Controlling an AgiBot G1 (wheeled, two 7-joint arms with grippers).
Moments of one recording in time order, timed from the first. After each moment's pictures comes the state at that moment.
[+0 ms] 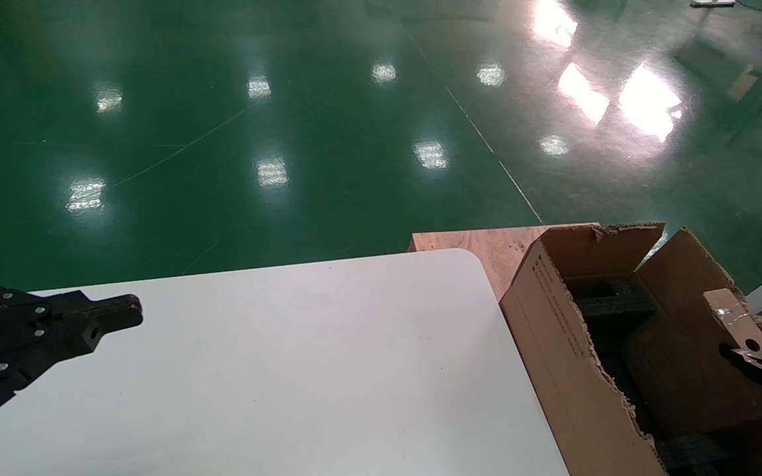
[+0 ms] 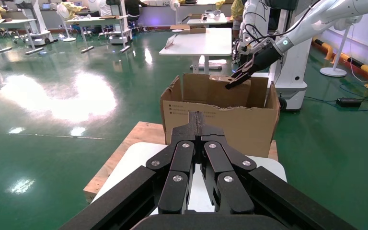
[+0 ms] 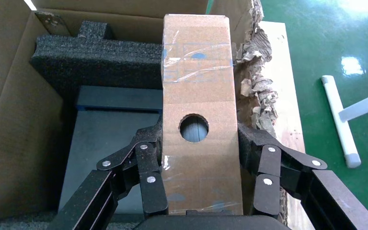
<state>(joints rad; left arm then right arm) -1.09 0.58 0.36 -1.26 0.67 1.46 -0.14 2.85 0.25 -2.78 0.75 -0.53 -0.79 0.05</state>
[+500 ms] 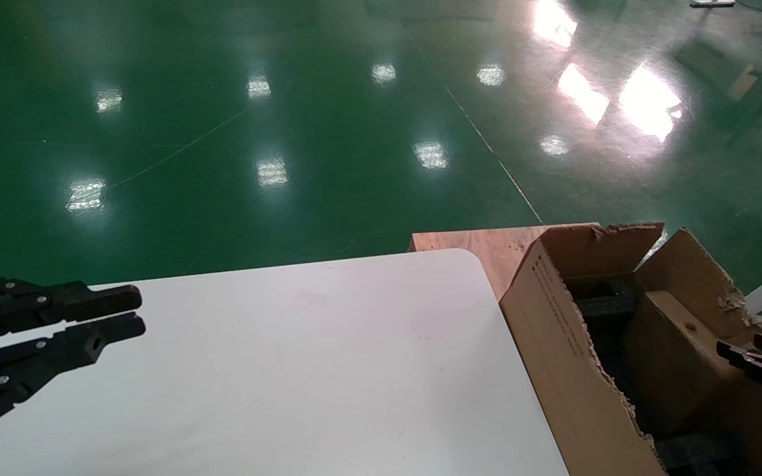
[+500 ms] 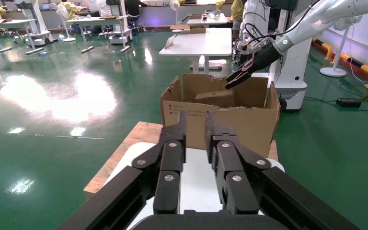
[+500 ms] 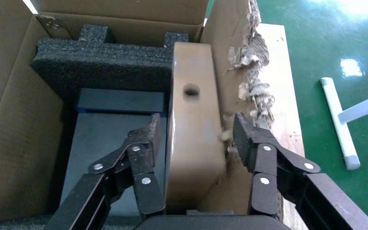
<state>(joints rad) -1.09 0.58 0.36 -1.26 0.67 1.46 -0.14 2.85 0.25 -2.78 0.75 -0.53 -0.79 0.05</state>
